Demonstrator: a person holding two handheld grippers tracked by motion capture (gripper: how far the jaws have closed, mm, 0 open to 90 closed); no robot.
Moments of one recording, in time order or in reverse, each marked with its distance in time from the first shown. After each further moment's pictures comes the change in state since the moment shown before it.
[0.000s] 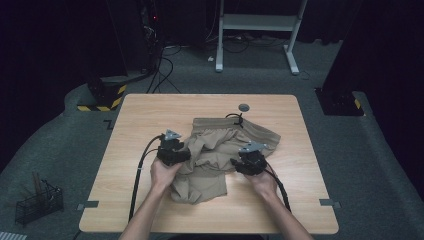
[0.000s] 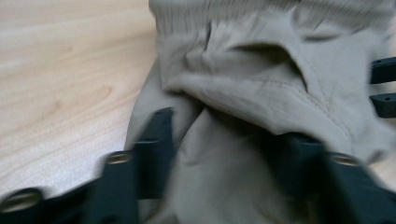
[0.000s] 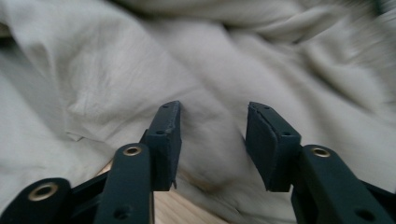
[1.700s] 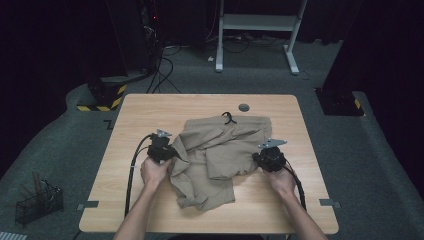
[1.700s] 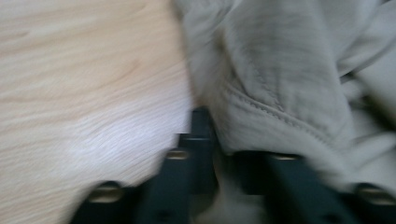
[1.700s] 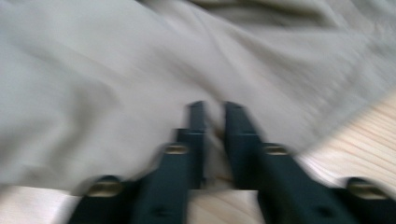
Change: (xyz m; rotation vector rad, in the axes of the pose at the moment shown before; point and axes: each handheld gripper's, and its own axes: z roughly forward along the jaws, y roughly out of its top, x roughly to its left) left arm 0.035 -0.009 -0.001 0.052 0.108 -0.040; right arm -0.048 -0.019 -0.029 0.037 -0.042 0.060
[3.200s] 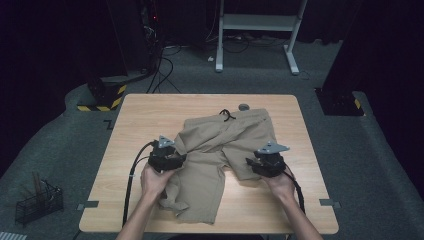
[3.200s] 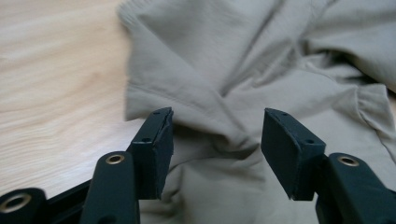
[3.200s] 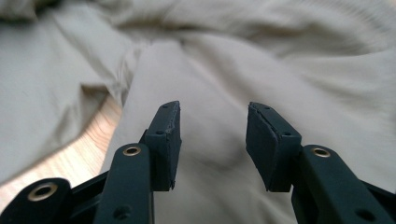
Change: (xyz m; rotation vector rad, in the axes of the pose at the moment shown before) left arm -0.031 -0.009 -0.027 -0.012 -0.048 0.085; right arm 0.021 0.000 -0.018 -0.087 0.017 -0.048
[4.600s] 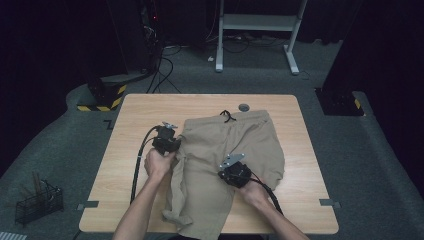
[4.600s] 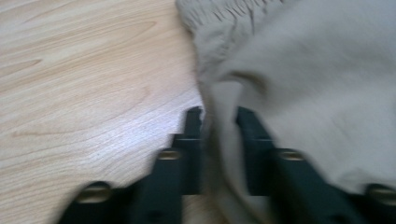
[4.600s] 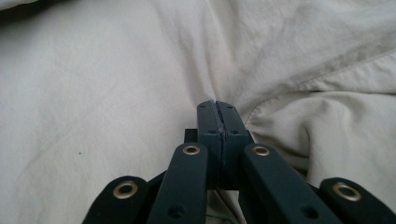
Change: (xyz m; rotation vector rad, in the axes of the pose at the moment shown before) left arm 0.039 0.033 0.045 0.102 0.142 -0.059; right arm 0.079 0.013 0.053 0.155 0.224 -0.223
